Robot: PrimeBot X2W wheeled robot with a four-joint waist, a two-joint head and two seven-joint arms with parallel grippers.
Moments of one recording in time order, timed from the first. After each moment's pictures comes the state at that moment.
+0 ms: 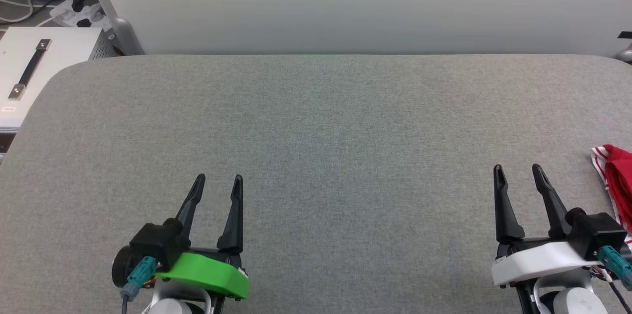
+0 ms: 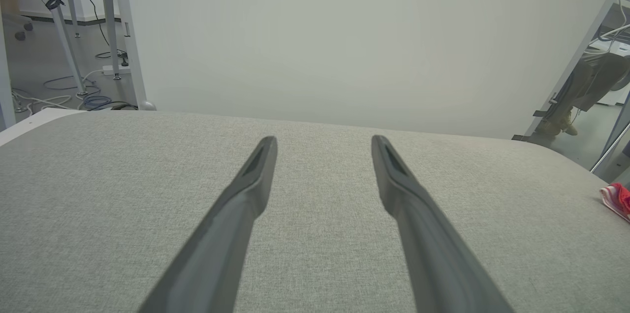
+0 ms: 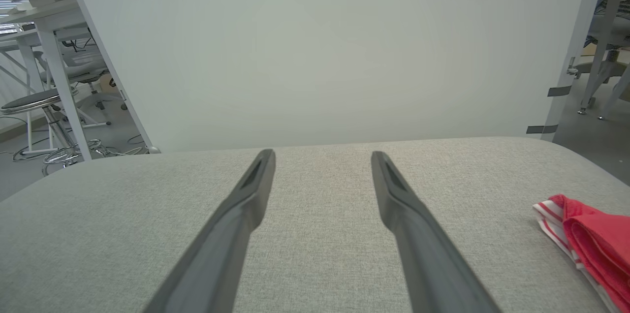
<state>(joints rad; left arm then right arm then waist) -0.02 0.06 -0.09 0.10 -0.23 -0.13 -0.26 -0.02 -0.05 -0.03 0.07 0.16 0.13 -0.25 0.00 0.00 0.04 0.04</state>
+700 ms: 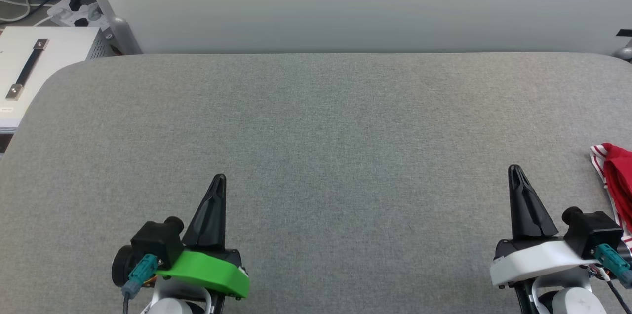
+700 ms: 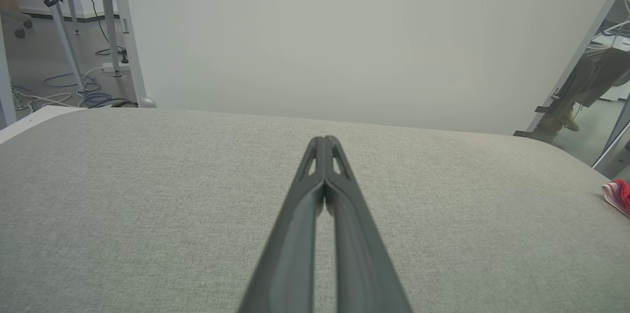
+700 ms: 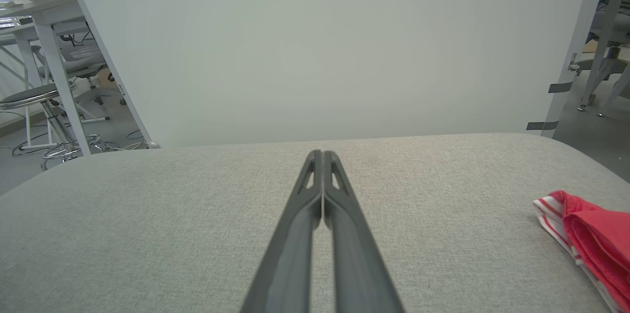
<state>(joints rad) -0.02 0.06 -0.09 0.09 -0.23 -0.12 -0.24 -0.02 -0.05 -0.02 0.07 0.16 0.13 -0.24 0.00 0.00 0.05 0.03</state>
